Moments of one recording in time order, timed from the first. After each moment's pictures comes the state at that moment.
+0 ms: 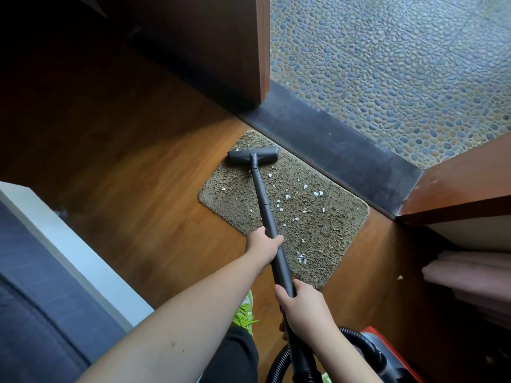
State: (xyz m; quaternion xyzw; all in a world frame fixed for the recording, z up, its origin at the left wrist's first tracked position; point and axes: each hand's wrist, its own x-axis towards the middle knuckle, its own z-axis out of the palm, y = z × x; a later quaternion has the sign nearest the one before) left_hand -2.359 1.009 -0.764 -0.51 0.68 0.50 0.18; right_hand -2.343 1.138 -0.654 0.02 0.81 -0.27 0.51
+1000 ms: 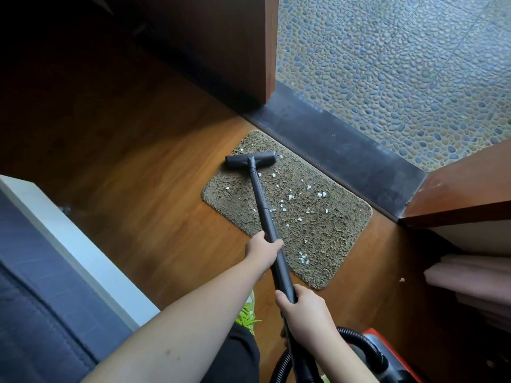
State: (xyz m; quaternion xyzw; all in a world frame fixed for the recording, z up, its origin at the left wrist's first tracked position) left_hand -2.342 1.004 -0.757 -0.53 0.67 0.49 0.19; right_hand -2.328 1.136 -0.656 0.00 0.82 -0.25 0.51
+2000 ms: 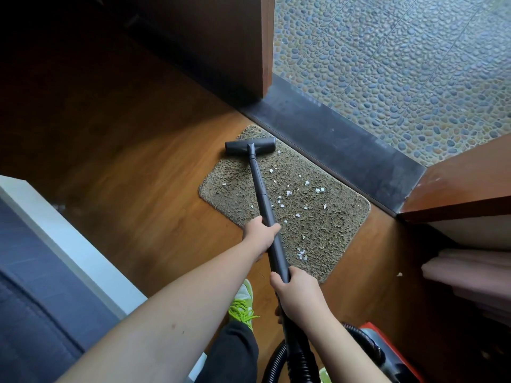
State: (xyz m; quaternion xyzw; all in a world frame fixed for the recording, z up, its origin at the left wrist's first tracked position) left_hand -2.368 0.986 -0.771 -0.52 0.67 0.51 0.18; right_hand -2.344 1.115 -0.679 0.02 0.83 -0.26 0.49
